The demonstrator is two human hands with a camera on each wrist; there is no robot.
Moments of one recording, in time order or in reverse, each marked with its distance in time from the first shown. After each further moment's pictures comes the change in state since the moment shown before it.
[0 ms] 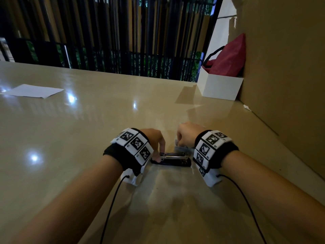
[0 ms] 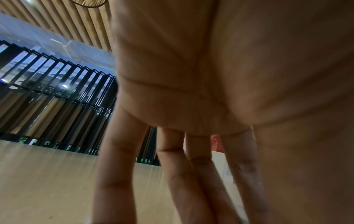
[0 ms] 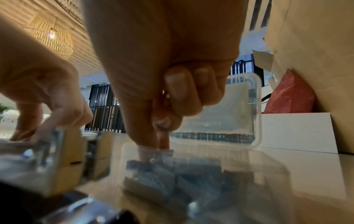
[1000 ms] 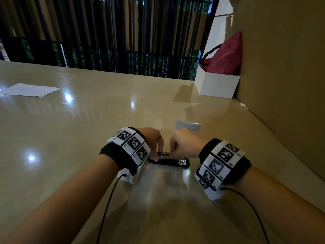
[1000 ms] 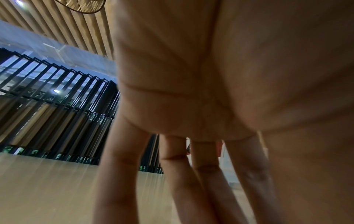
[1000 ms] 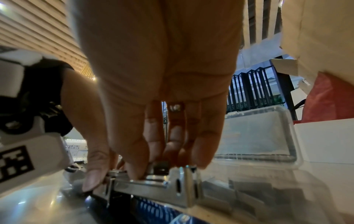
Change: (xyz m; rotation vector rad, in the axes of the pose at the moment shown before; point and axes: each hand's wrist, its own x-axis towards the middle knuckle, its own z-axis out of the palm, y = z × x) left_hand -0.005 0.007 -0.001 0.030 -0.028 0.000; right_hand -0.046 -0.017 0.002 0.123 -0.027 -0.178
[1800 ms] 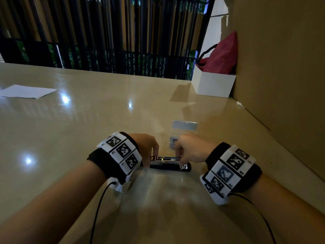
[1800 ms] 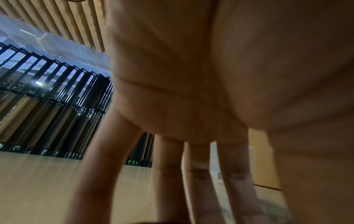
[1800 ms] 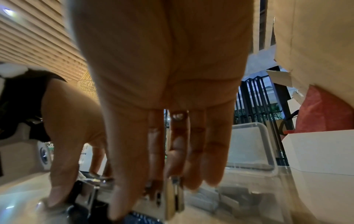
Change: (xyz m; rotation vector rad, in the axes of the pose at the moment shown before) left_hand -0.021 0.000 0.010 0.034 -0.075 0.025; right_hand -0.023 0.007 0.003 0.011 -0.052 -0.024
